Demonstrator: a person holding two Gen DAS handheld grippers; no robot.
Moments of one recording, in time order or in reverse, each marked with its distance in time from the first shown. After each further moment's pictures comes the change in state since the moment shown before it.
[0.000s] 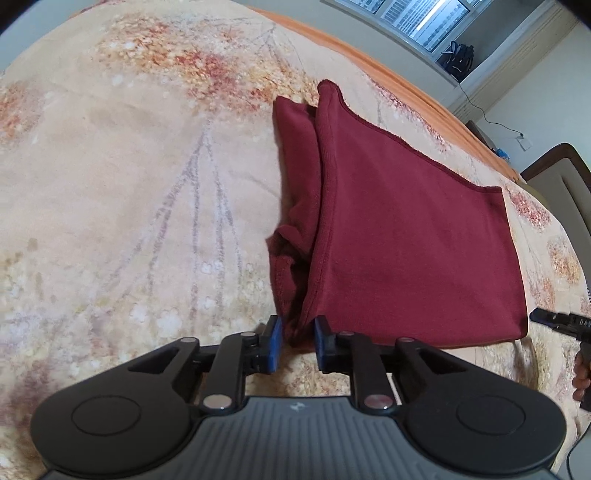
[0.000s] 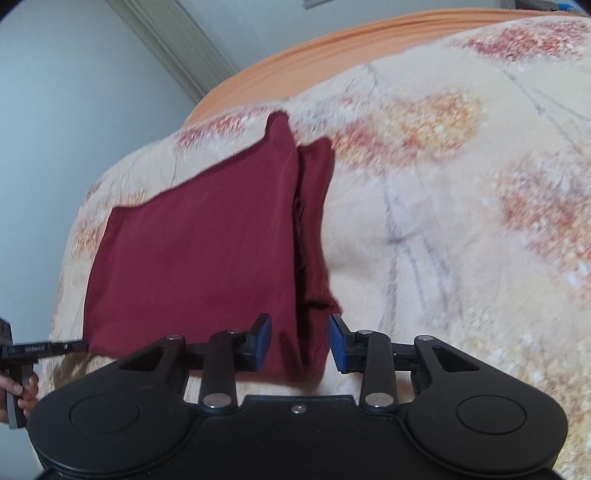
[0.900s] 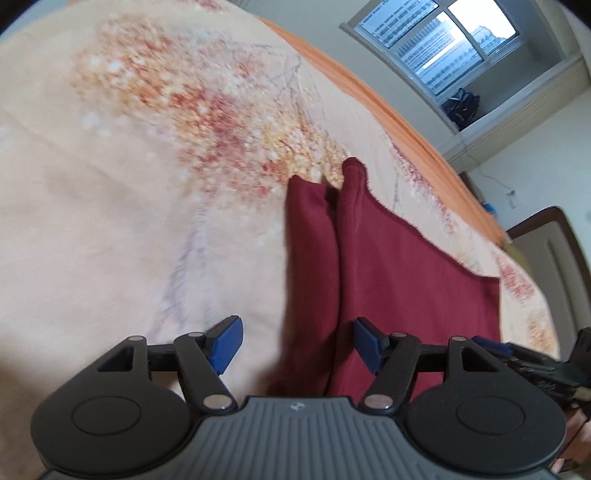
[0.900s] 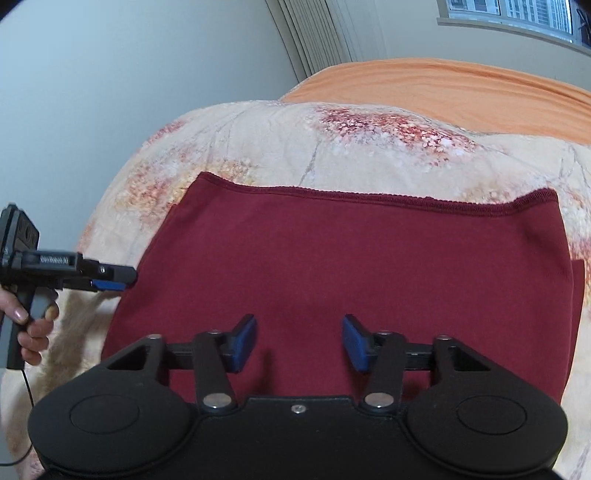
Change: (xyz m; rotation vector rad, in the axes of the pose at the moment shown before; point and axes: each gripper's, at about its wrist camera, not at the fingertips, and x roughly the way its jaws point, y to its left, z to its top) left arm 0.045 0.028 0.084 -0.158 -0.065 -0.140; right arm 0.126 0.170 0.053 -0.388 0.051 0.087
